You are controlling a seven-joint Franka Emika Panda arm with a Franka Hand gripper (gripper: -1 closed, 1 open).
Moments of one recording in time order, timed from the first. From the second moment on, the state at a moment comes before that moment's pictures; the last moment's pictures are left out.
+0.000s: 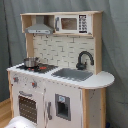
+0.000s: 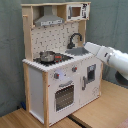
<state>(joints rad) -0.38 -1.46 1.17 -2.15 -0.31 2.53 -0.53</state>
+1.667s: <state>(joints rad) -0.51 -1.33 1.04 -2.14 -0.31 2.82 -0.98</state>
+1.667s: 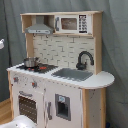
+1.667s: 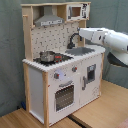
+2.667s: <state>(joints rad) -0.60 -1.12 1.00 -2.14 -0.31 2.94 -1.15</state>
